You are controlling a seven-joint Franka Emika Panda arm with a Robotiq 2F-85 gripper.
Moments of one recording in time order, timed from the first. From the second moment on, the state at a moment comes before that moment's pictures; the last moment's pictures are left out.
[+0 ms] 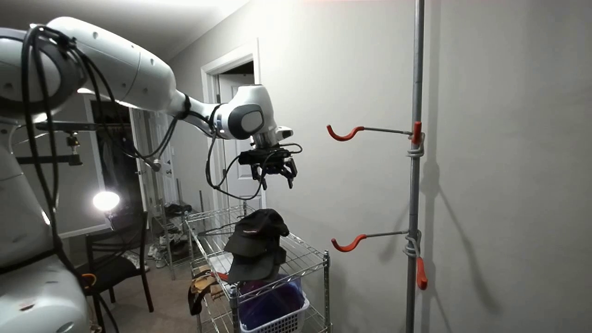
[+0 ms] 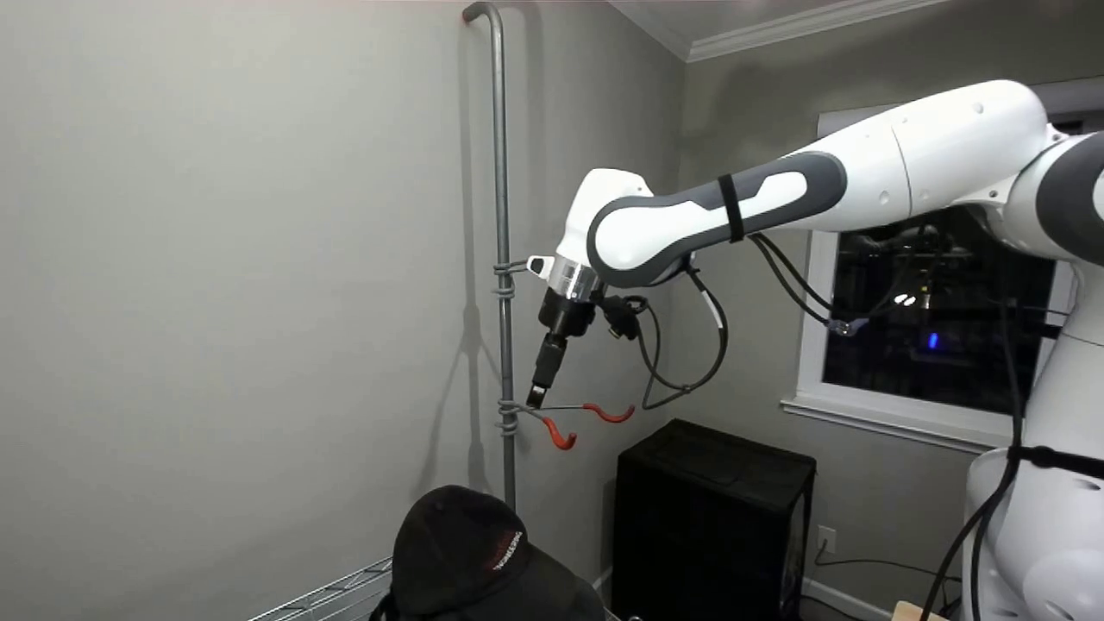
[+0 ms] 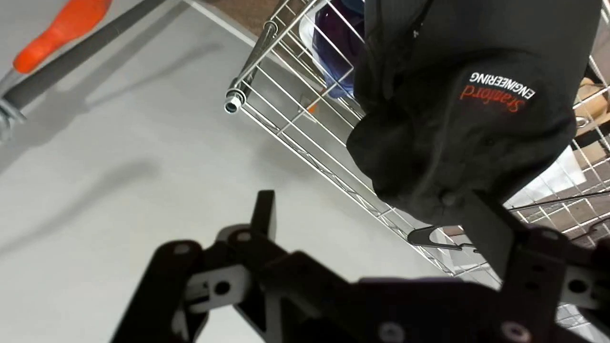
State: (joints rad) arm 0.23 -0.17 0.08 -2.08 0.08 2.25 -0.44
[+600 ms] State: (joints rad) arm 0.24 -0.04 0.15 -1.97 0.15 2.31 -0.63
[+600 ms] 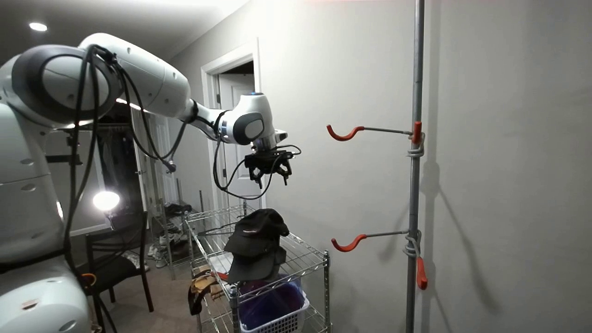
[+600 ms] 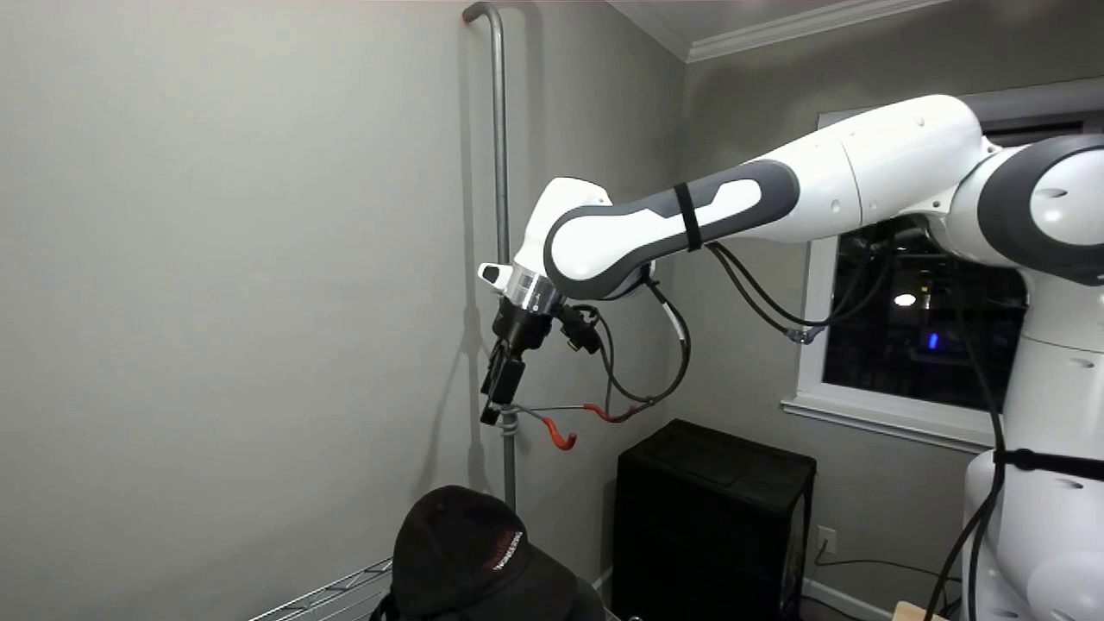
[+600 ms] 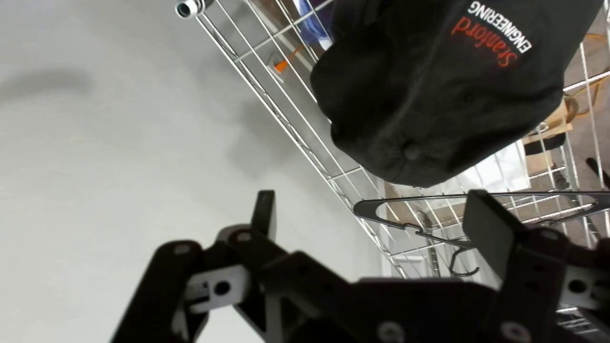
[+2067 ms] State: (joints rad) arm 0.23 0.19 0.22 -1.97 0.18 2.30 -0.72
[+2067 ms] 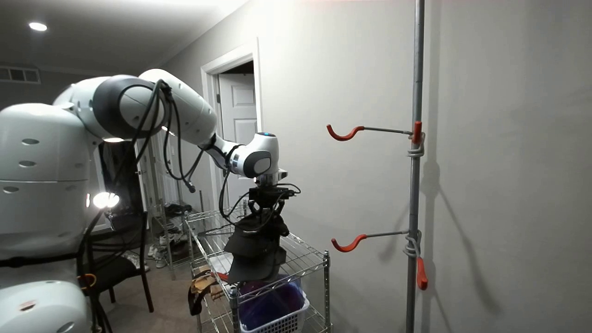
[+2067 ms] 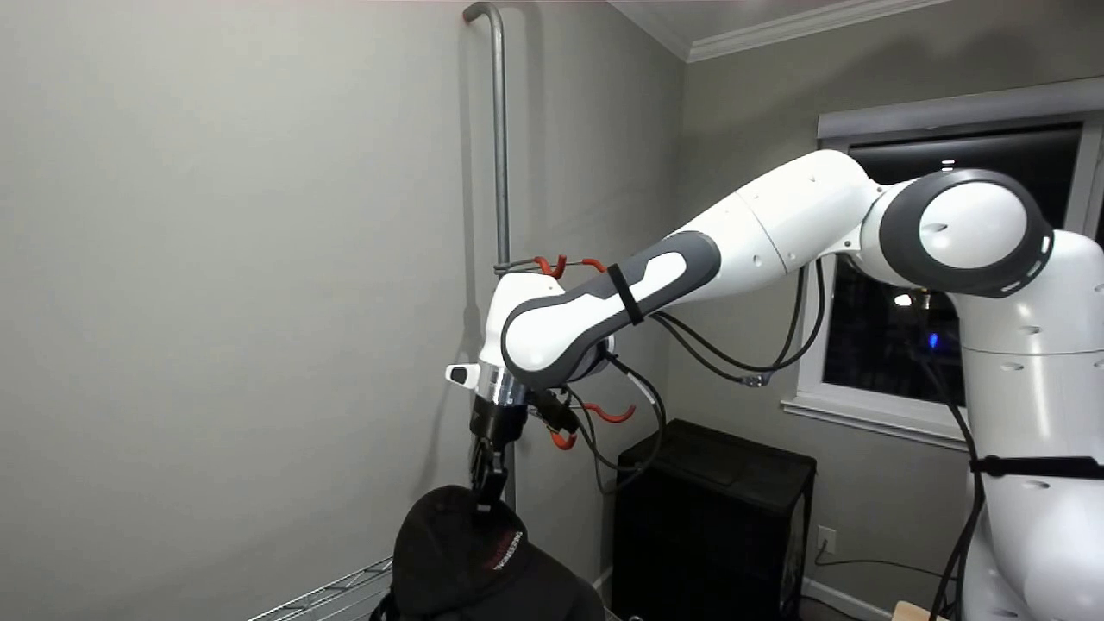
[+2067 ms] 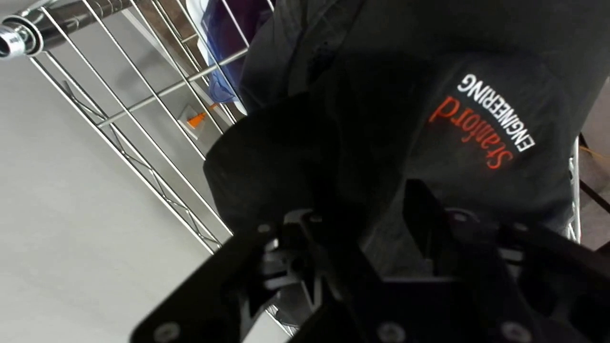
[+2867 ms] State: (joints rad) arm 0.21 0.16 0.22 -1.93 0.18 2.30 -0.73
